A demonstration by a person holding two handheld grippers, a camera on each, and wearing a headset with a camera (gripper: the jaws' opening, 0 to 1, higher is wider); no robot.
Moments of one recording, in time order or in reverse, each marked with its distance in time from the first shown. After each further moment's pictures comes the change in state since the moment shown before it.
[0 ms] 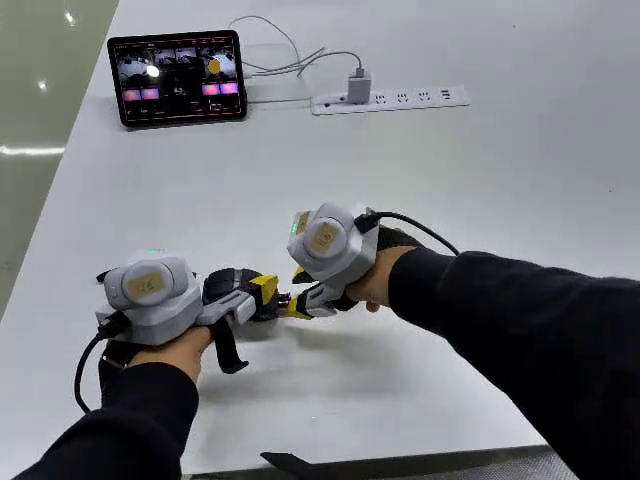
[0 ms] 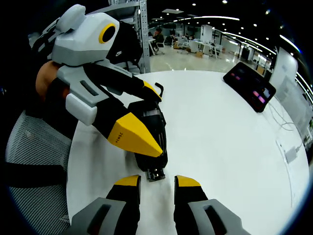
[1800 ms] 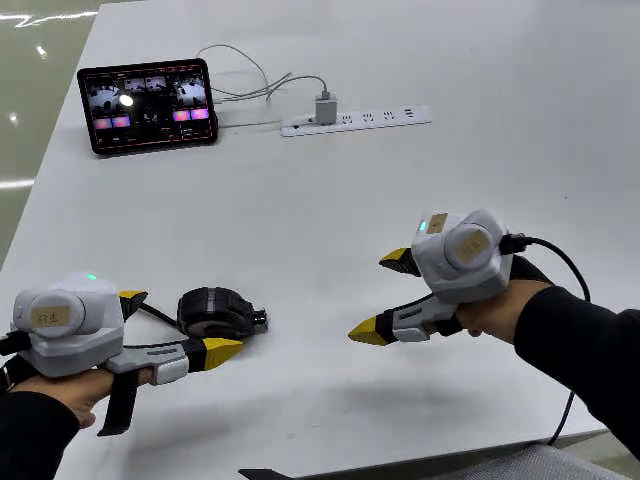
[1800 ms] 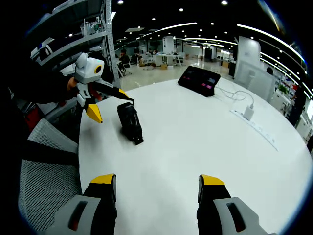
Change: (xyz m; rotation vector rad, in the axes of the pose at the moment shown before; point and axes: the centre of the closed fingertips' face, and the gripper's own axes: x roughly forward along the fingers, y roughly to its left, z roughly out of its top) left arm -0.031 -0.007 -0.014 0.271 0.118 -0.300; right arm -0.123 -0.007 -0.077 0.241 -0.176 -0.190
